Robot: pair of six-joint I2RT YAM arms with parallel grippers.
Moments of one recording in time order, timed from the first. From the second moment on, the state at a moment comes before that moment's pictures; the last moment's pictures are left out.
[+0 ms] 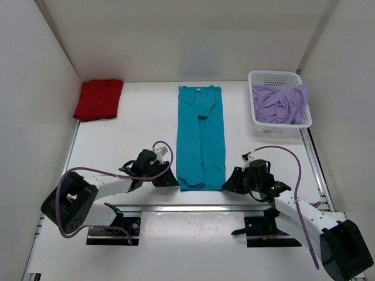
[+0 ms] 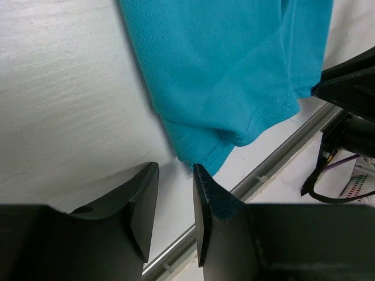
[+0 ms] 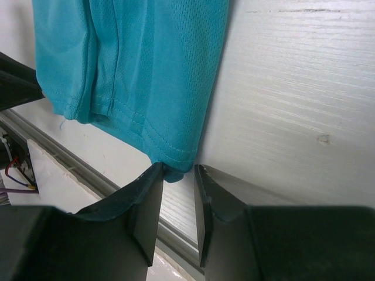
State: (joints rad) left arm -0.62 1.31 0.37 0.14 0.40 -0.70; right arm 0.44 0.82 0.16 -0.11 -0.38 0.68
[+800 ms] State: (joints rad) left arm -0.61 1.17 0.30 0.12 0.39 -0.77; right arm 0.49 0.81 0.14 -0.09 -0.38 0.70
